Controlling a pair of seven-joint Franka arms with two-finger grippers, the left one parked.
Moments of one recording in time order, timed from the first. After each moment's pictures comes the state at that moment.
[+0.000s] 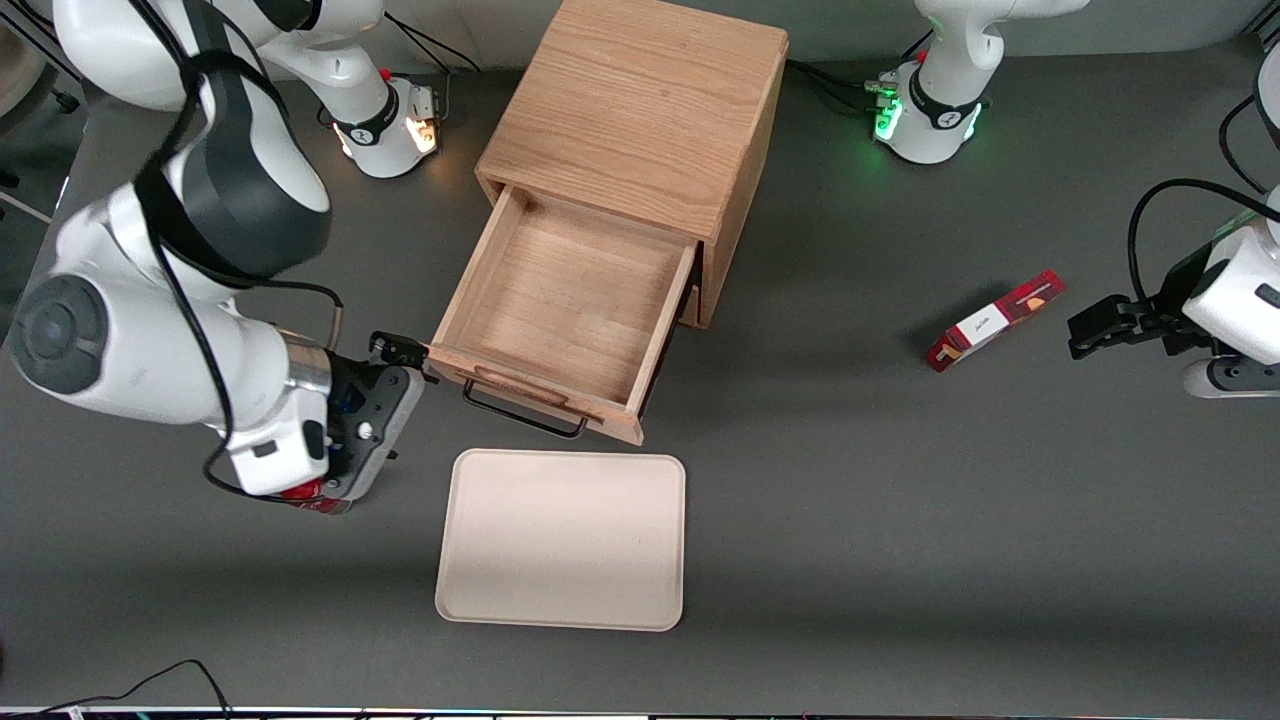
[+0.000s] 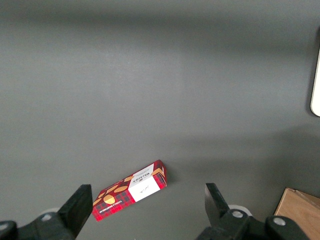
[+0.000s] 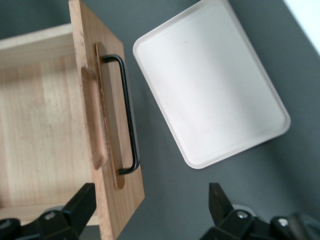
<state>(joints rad) 0.19 0.65 0.18 -0.92 0.12 1.50 -0.71</state>
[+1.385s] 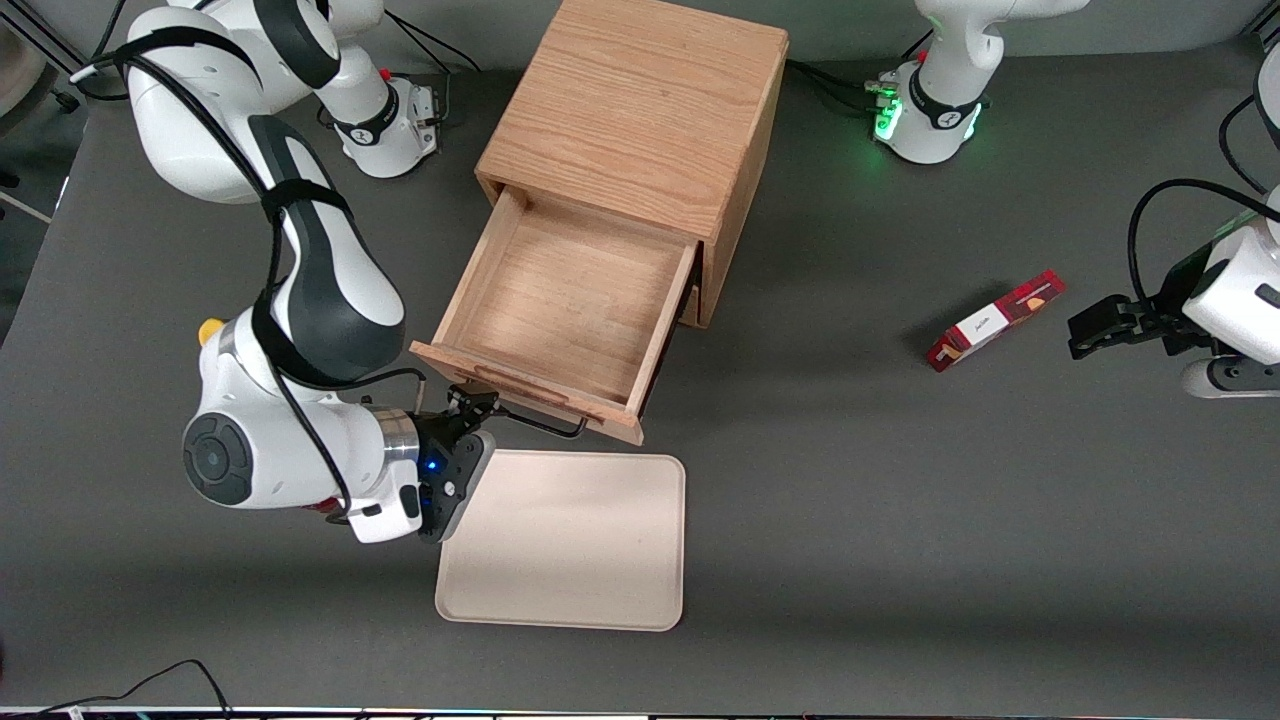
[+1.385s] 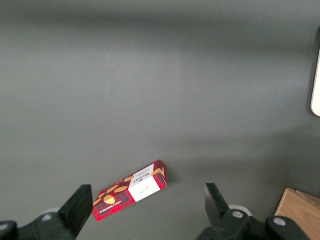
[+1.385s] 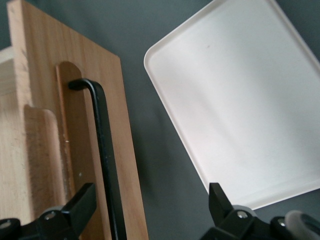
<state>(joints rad) 0.20 0.83 0.21 -0.91 0.23 1.59 -0.65</state>
